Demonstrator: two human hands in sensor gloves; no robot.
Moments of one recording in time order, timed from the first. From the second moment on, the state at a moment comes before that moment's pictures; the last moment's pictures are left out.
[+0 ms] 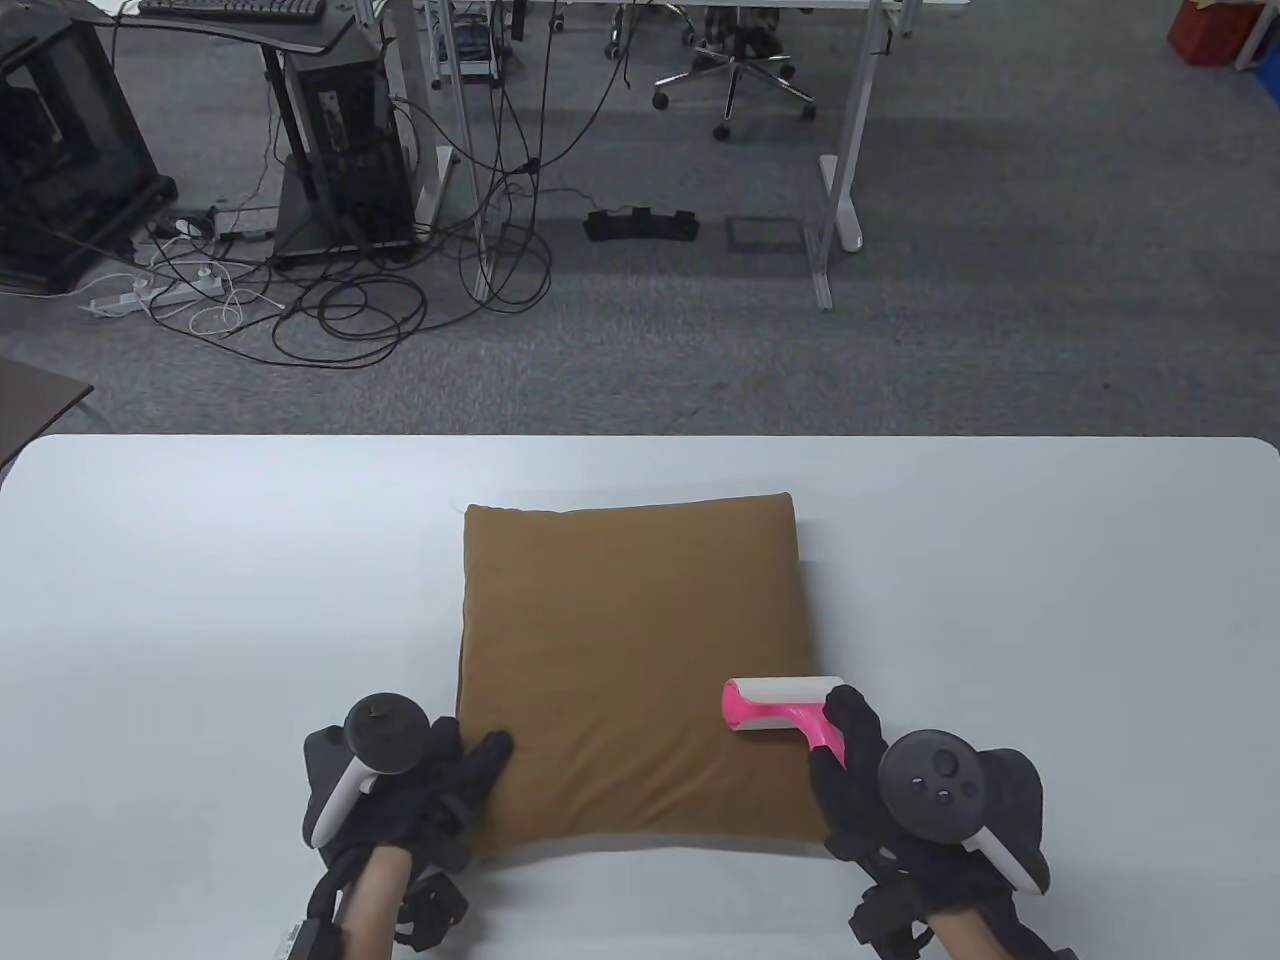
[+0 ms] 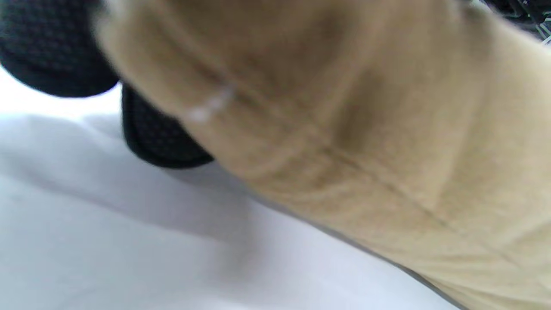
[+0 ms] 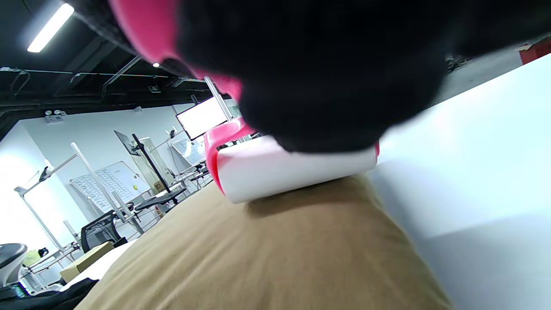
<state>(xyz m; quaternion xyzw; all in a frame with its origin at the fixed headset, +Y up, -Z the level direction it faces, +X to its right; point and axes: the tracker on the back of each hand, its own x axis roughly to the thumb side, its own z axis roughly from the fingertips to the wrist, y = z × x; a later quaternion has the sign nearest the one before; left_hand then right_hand) -0.236 -0.765 -0.321 -0.17 0.05 0.31 0.93 0.193 -0.635 -0.263 0.10 -0.04 0.96 0.25</state>
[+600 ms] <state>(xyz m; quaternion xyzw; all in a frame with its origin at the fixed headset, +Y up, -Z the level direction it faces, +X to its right) -0.222 -0.772 -0.327 -0.10 0.05 0.34 0.93 0.184 -0.649 -0.320 0.01 -0.06 0.97 0.23</state>
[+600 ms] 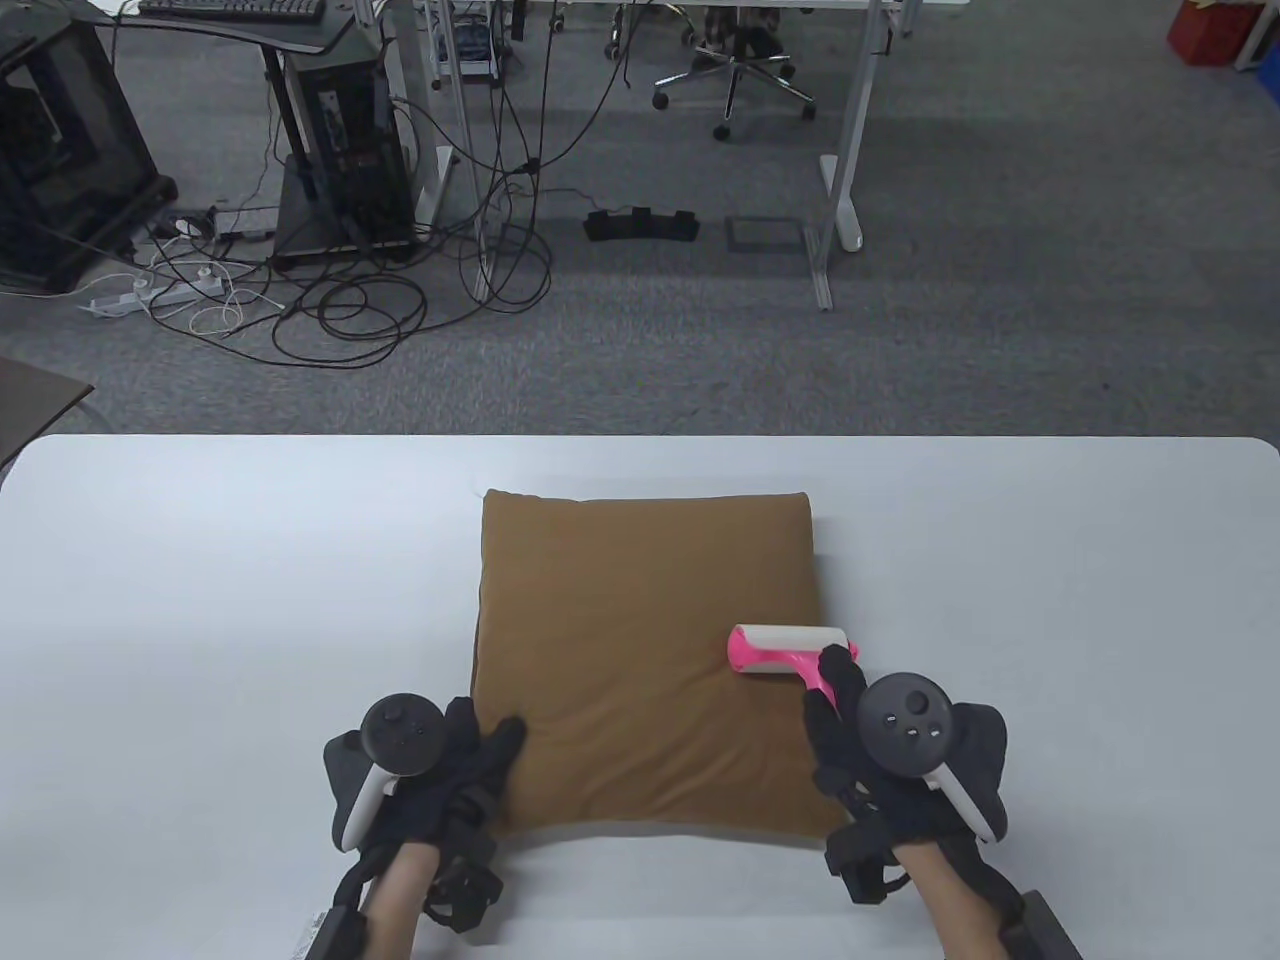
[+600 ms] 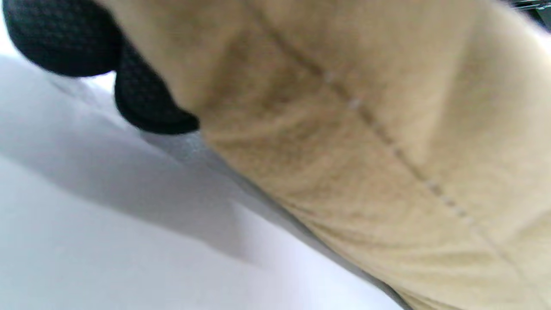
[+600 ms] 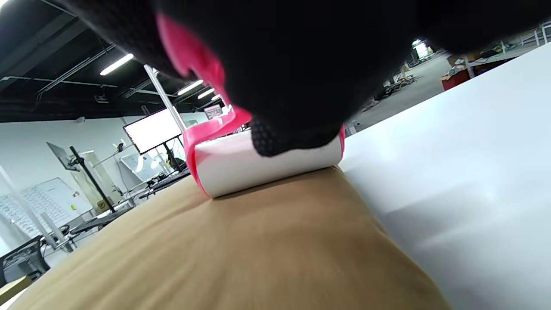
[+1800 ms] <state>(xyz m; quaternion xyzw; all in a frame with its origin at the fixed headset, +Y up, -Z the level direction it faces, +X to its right) -0.225 -0.771 -0.328 -0.13 0.04 0.35 0.93 0.175 -0.653 -0.345 0.05 0.01 0.97 0.23</state>
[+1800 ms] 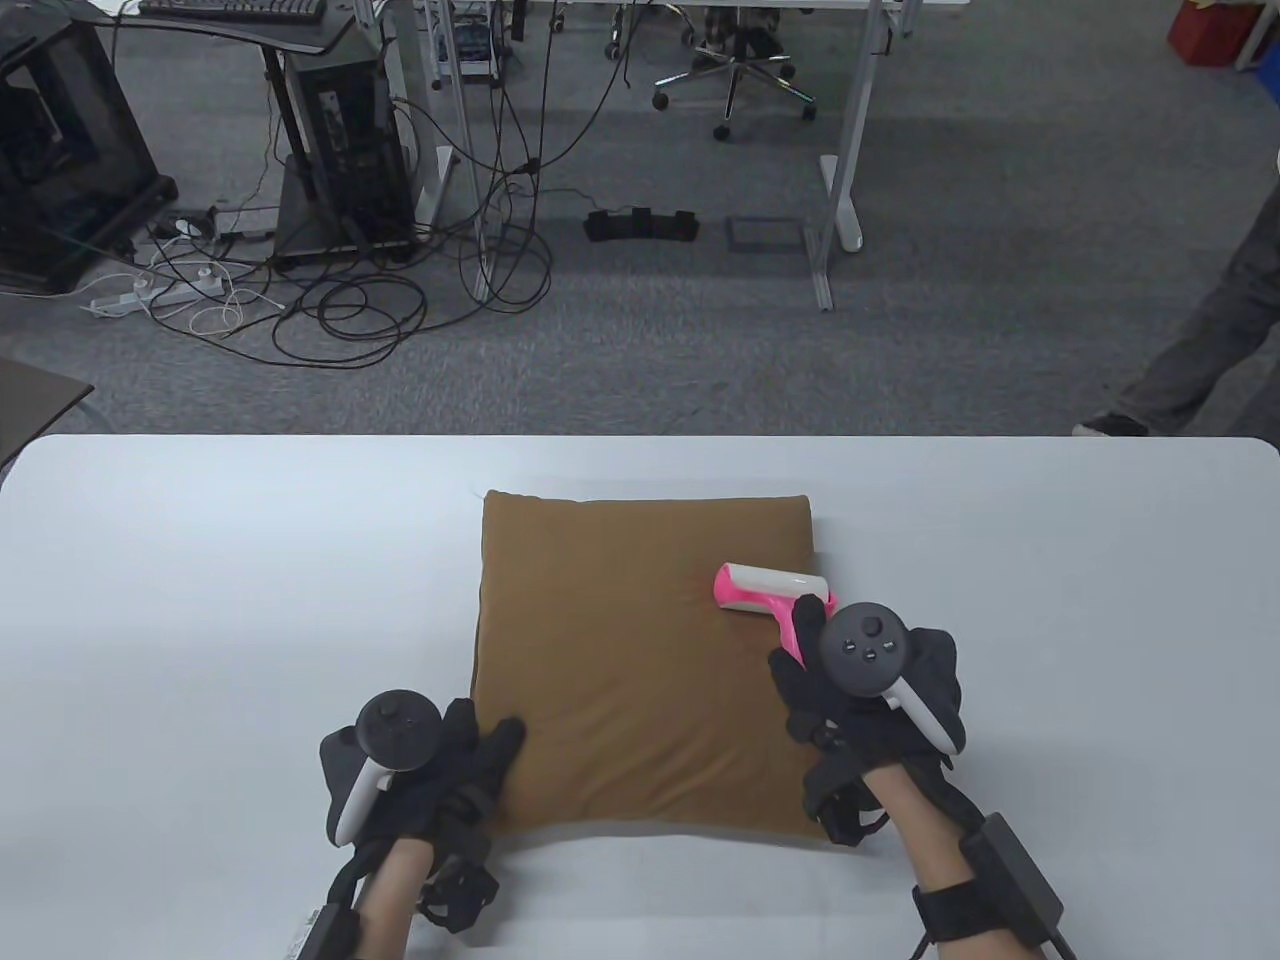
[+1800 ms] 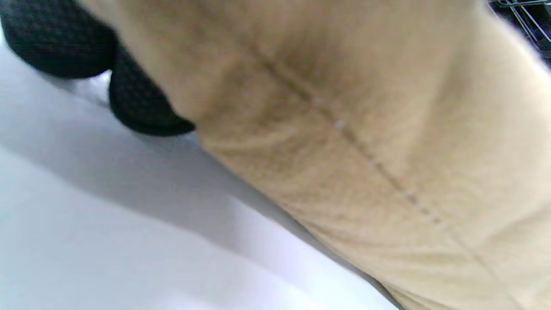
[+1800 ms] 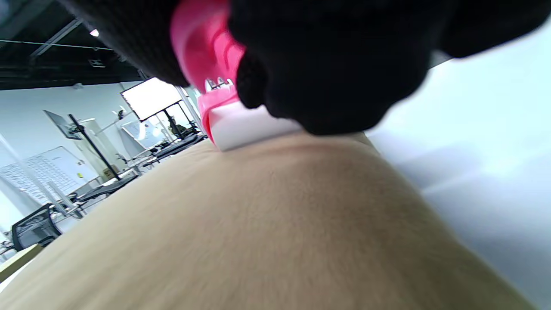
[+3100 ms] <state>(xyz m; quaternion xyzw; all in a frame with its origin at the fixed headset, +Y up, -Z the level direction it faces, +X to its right) -0.226 -0.773 -0.323 -0.13 0.05 0.35 0.92 0.123 -0.640 -0.266 0.11 -0.07 0.98 0.16</state>
